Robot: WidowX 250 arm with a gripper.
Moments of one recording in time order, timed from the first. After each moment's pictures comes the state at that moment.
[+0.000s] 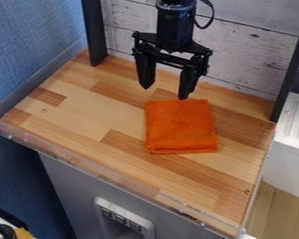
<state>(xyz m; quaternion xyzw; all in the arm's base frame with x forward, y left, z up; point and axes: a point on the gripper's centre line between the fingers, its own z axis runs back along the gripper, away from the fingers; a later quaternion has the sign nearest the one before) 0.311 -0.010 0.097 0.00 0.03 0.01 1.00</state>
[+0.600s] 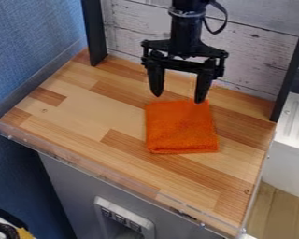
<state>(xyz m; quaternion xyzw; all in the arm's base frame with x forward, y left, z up) 0.314 -0.028 0.094 0.00 0.01 0.12 0.99</state>
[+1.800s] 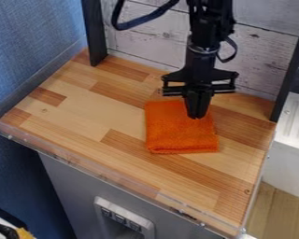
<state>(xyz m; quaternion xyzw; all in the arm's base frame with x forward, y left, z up) 0.346 -0.040 0.036 0.01 0.00 0.29 0.96</state>
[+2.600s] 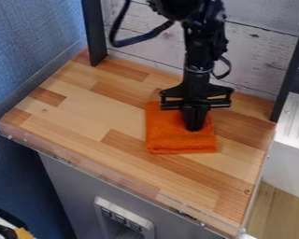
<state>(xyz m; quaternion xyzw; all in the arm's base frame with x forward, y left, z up) 0.338 -0.031 0.008 0.00 0.00 0.26 0.96</state>
